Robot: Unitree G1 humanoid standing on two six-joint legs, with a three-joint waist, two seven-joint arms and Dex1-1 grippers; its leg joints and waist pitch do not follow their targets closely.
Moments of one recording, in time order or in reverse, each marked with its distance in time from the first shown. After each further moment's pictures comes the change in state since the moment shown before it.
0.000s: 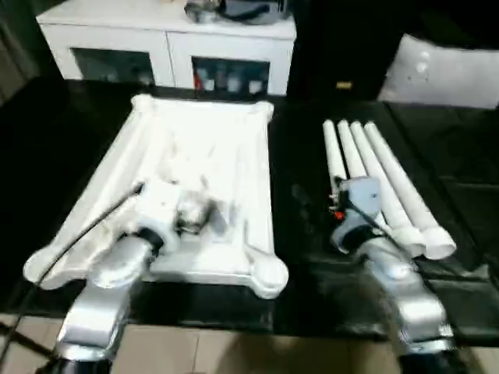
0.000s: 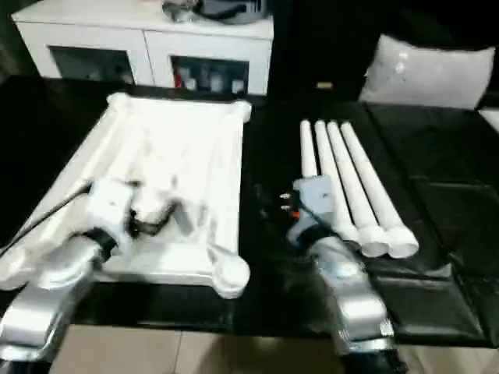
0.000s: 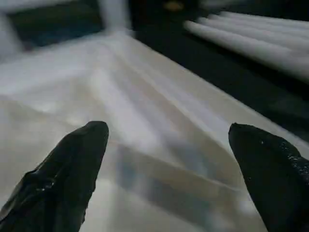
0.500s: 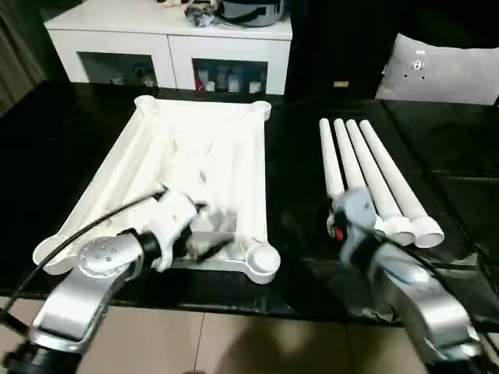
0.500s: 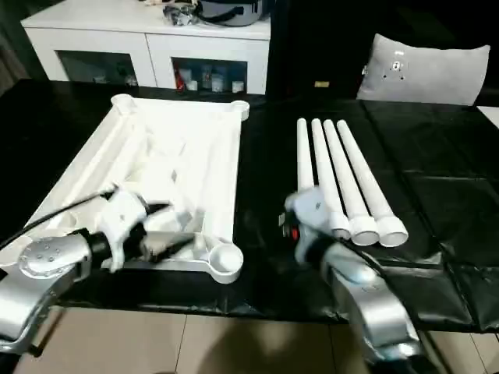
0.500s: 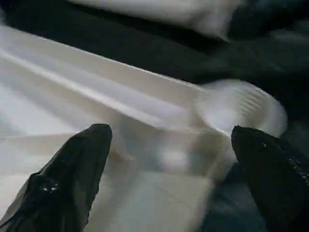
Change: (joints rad) left arm -0.039 0.269 -0.119 -0.001 -0.058 0.007 -0.430; right arm 0.045 -0.235 0.105 -0.082 0.046 0.071 0.349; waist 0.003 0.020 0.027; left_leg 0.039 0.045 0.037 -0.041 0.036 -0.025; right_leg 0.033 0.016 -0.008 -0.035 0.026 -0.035
